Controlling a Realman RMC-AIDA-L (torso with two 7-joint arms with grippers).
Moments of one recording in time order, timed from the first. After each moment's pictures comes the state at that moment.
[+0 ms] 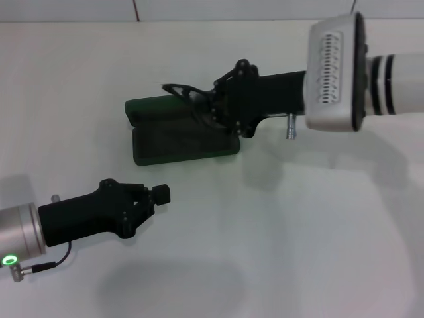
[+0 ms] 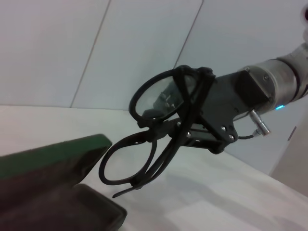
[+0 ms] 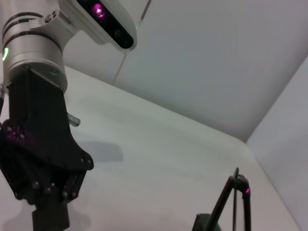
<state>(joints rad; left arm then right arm) -0.33 -2.05 0.83 0.42 1.76 1.57 -1.22 0.75 2.03 -1.68 -0.78 -1.42 -0.90 1.00</state>
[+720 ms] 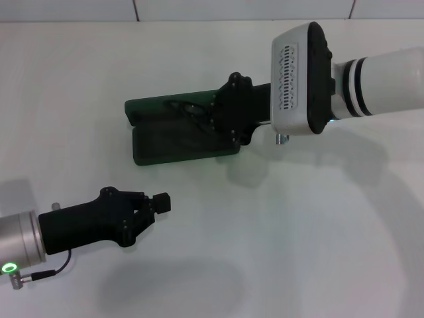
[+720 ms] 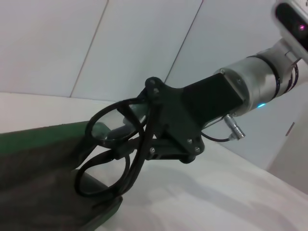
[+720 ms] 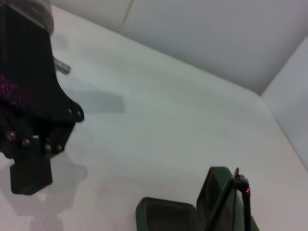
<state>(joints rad) -0.31 -2.05 0.84 0.41 1.77 1.57 -1.22 0.84 2.03 -1.81 -0.73 -1.50 -0.76 1.16</state>
